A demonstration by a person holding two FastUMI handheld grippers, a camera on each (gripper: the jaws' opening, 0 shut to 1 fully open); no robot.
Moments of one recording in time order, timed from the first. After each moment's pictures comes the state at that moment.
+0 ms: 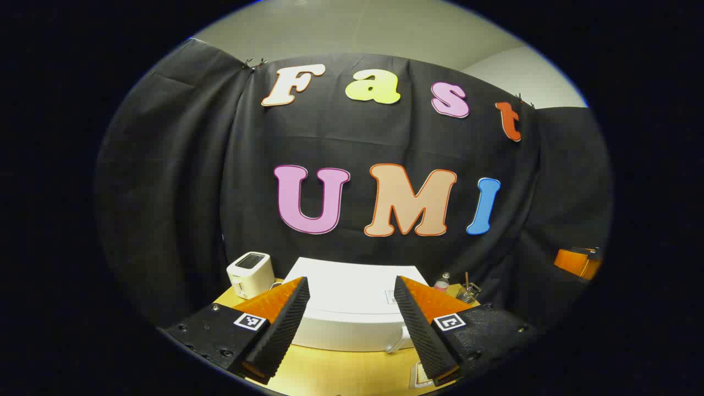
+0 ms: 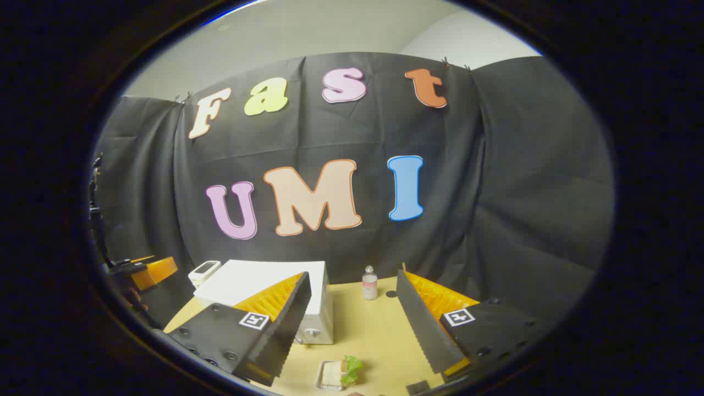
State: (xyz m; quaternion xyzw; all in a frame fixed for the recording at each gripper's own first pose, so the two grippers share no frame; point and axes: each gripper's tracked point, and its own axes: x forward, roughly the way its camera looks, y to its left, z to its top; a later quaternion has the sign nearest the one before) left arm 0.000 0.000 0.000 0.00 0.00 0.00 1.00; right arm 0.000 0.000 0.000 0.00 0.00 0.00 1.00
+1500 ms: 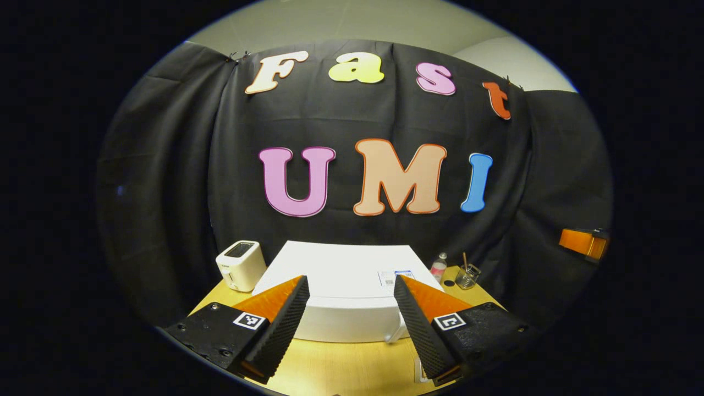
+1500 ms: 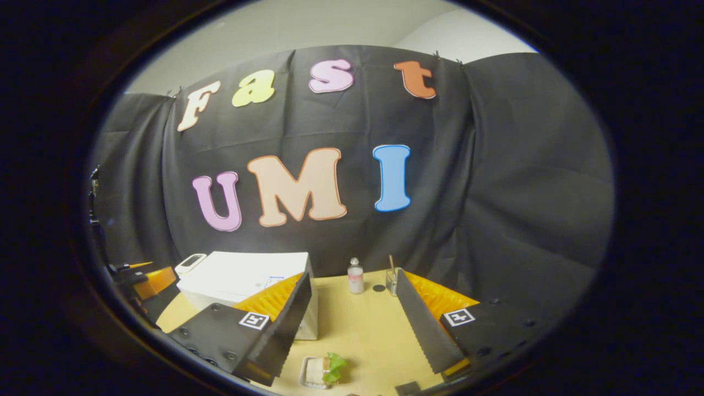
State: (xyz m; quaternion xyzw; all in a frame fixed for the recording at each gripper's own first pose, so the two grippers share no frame) left arm 0.013 -0.017 -0.075 0.02 0.05 -0.02 1.00; right arm 0.014 -0.043 -0.038 -0.01 0.02 -0.03 1.00
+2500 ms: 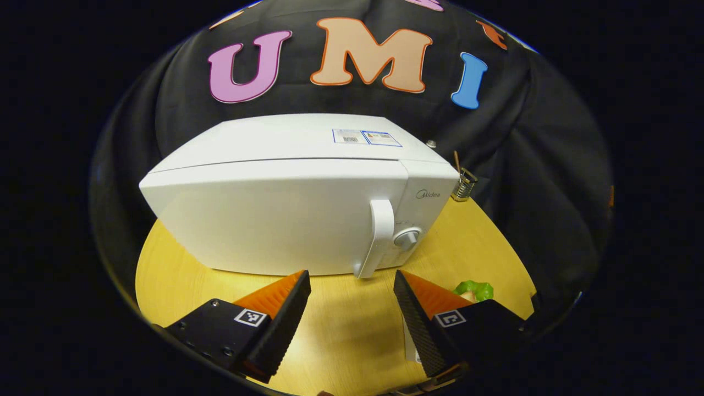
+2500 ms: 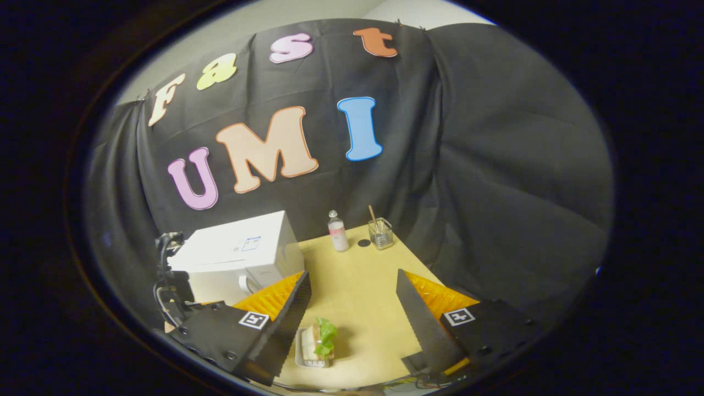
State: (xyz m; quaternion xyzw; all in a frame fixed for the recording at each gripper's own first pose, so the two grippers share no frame) left arm 0.067 -0.082 -0.308 0.01 0.30 -0.07 0.95; right arm -0.011 -0.084 -0.135 0.05 0.11 -0.07 0.99
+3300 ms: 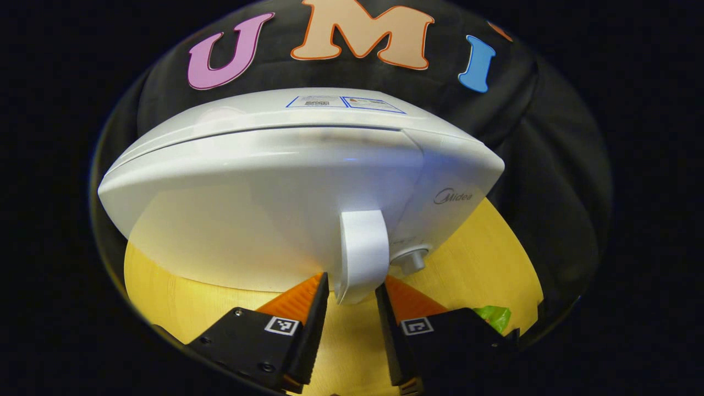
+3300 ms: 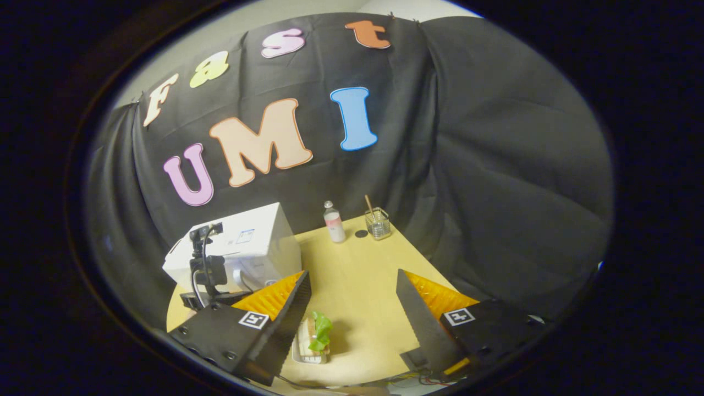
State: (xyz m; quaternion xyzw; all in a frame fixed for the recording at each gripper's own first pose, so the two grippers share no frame) left arm 0.115 -0.103 -0.339 0.02 0.33 -0.07 0.94; right arm -0.007 -0.096 -0.155 0.06 0.13 -0.07 0.99
